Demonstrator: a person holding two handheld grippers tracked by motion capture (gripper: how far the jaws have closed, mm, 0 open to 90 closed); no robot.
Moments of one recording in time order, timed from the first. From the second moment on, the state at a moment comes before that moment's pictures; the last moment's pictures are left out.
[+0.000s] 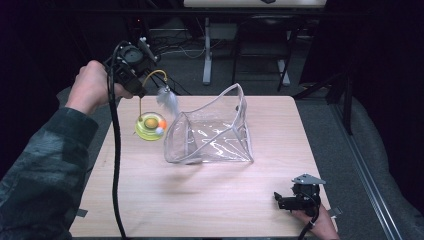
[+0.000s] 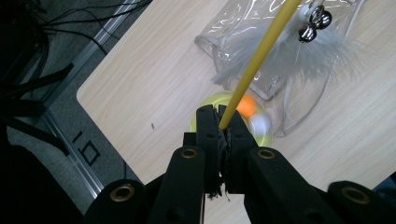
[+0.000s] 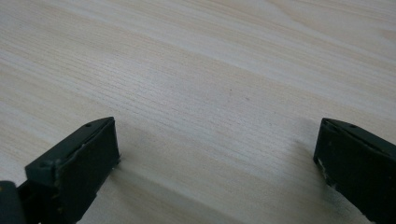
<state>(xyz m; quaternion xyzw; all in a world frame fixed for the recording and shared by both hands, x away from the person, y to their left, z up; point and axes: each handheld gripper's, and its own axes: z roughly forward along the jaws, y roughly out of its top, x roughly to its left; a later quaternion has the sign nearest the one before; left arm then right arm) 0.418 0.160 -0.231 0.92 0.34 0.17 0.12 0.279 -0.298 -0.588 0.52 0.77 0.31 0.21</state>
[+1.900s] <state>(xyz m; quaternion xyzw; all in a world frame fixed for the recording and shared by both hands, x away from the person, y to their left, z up) 0.452 0.089 -0.272 0.94 0.31 0.12 0.13 0.279 -0.297 -0.588 0.52 0.76 0.31 0.21</state>
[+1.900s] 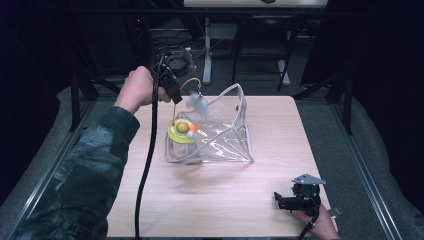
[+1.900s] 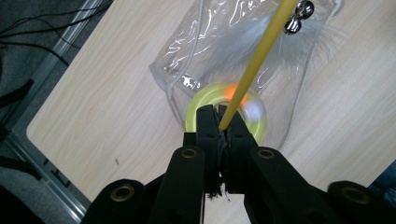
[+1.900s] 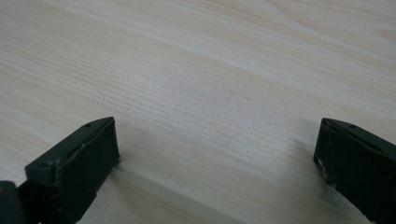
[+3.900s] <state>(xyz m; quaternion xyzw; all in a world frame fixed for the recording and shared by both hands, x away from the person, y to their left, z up) 0.482 0.060 -0.361 0.94 0.31 0.09 0.12 0.279 -0.297 -0.588 0.52 0.76 0.31 0.21</state>
